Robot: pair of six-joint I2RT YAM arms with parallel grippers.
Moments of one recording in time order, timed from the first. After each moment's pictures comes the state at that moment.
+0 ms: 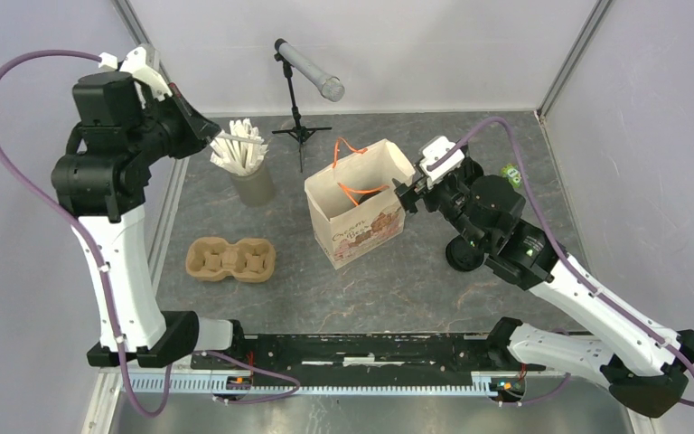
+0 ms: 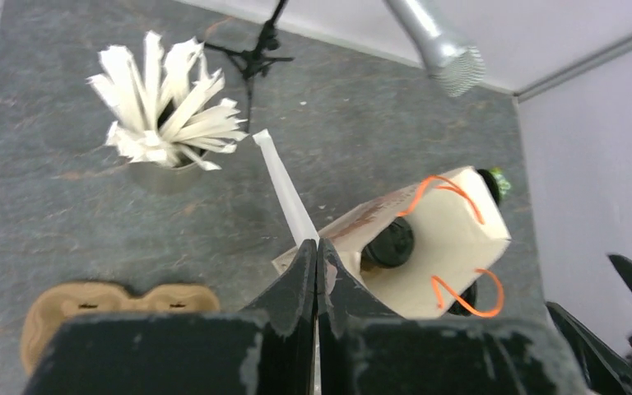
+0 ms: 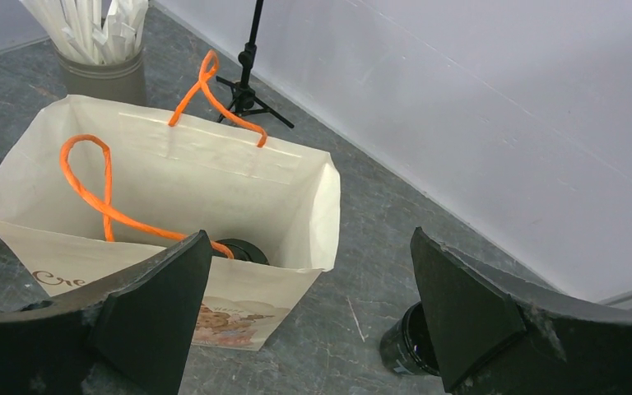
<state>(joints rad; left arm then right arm) -0.01 1.35 2.17 -1.26 0.17 -0.39 0.85 0.96 1.10 -0.19 0.31 -0.29</state>
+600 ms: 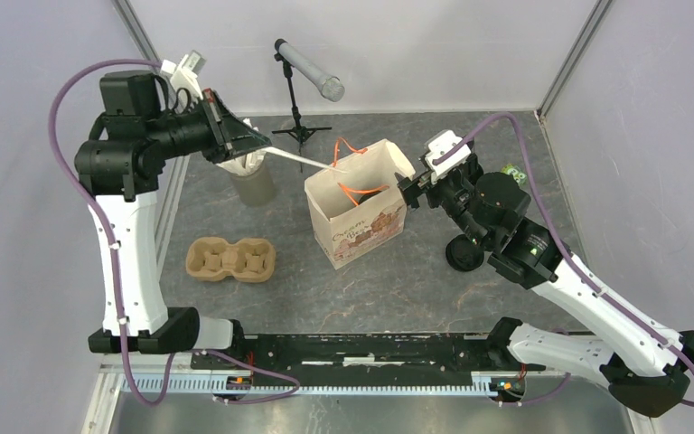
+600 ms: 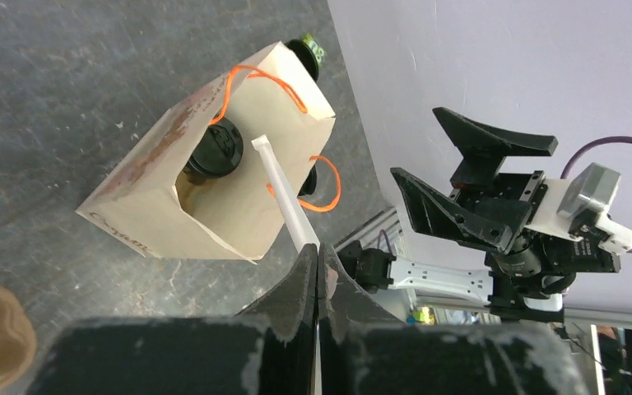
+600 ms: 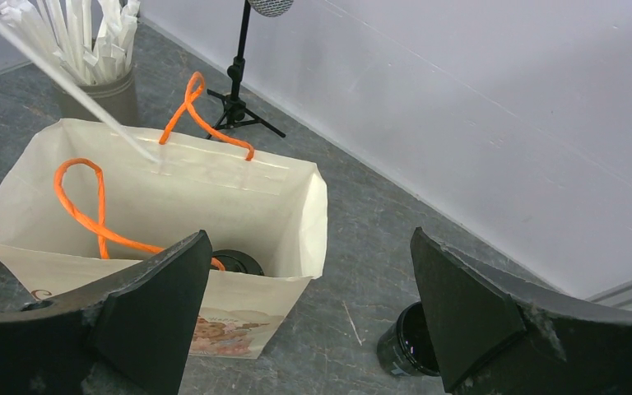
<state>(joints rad) -0.01 1.39 2.14 -1.25 0.77 -0.49 0.85 0.96 1.14 -0.20 0.34 -0.28</state>
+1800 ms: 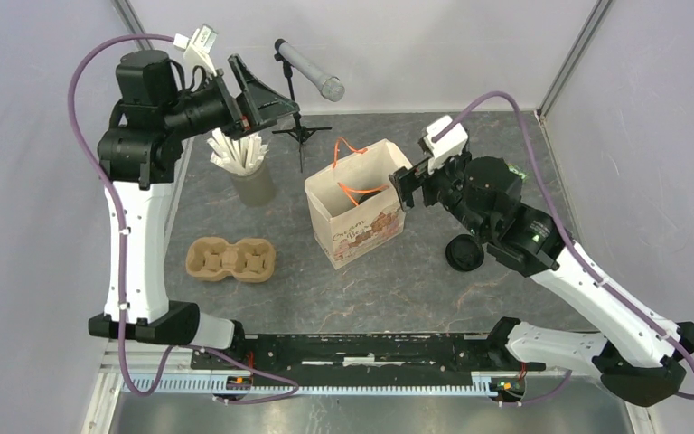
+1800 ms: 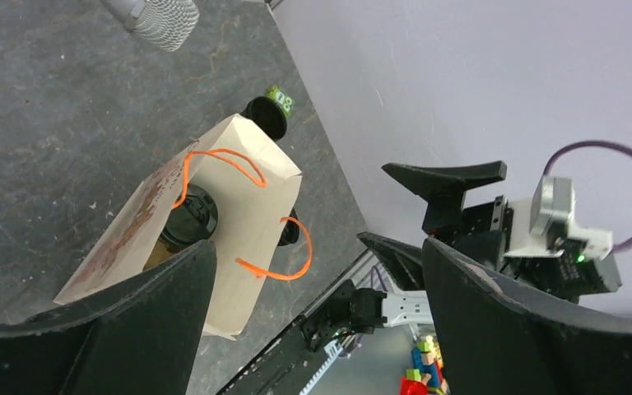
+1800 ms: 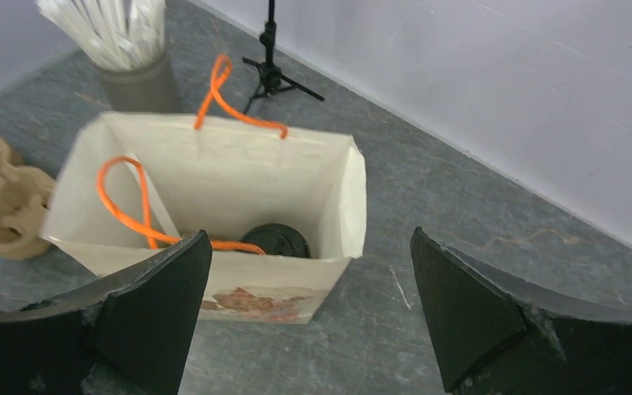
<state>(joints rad) -0.12 1.43 2.07 -0.95 0.74 -0.61 0.85 1.03 1.26 -0.39 0.33 -0.12</state>
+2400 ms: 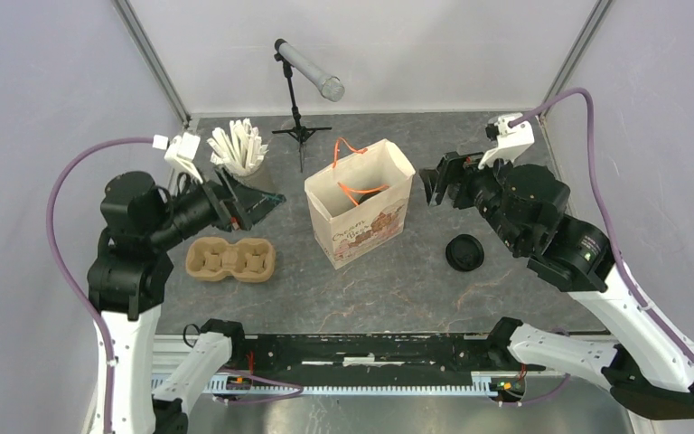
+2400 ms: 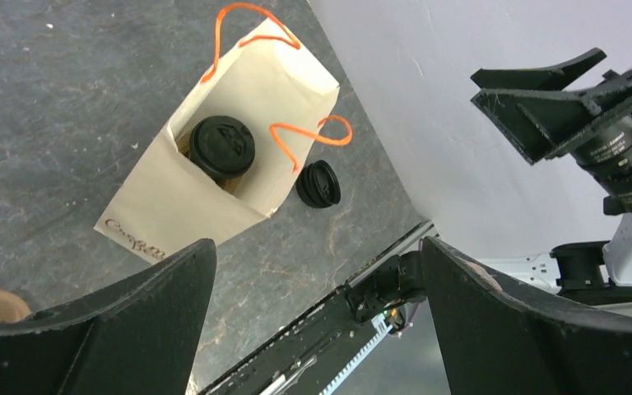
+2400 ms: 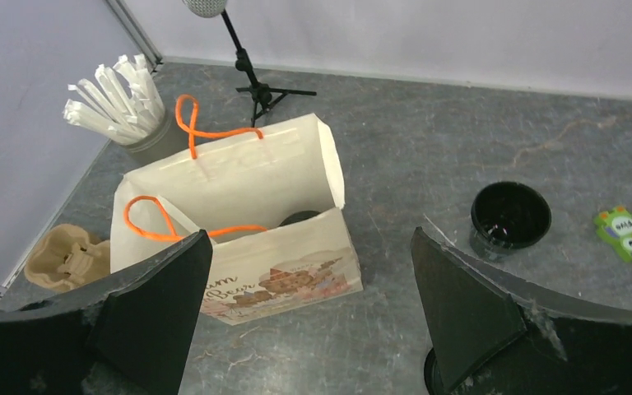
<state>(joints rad) -0.12 0.83 1.42 -0.82 0.64 -0.54 0.85 0.95 1.41 -0.62 0.48 0.27</state>
